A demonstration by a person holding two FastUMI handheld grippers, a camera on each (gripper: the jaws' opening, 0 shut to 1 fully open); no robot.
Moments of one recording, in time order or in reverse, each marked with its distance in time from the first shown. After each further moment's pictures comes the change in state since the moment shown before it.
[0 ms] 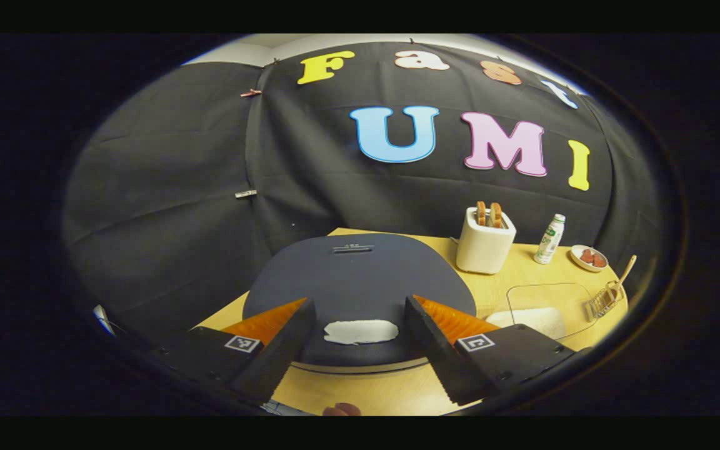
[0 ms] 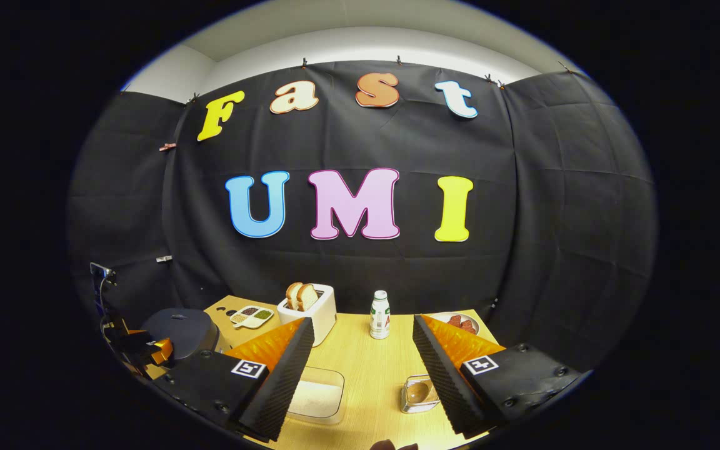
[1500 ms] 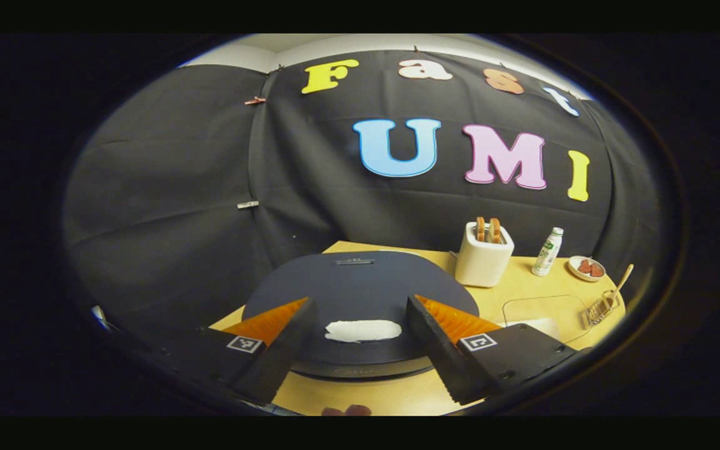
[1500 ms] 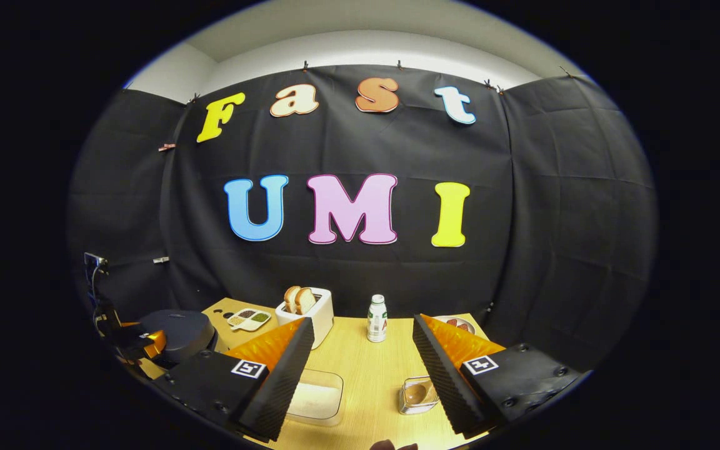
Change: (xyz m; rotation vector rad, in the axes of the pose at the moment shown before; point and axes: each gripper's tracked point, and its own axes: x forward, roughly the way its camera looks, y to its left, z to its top) left arm -0.004 0.004 0.018 -0.011 -0.055 0.005; right arm -0.007 0.006 0.006 -0.010 -0.026 -0.010
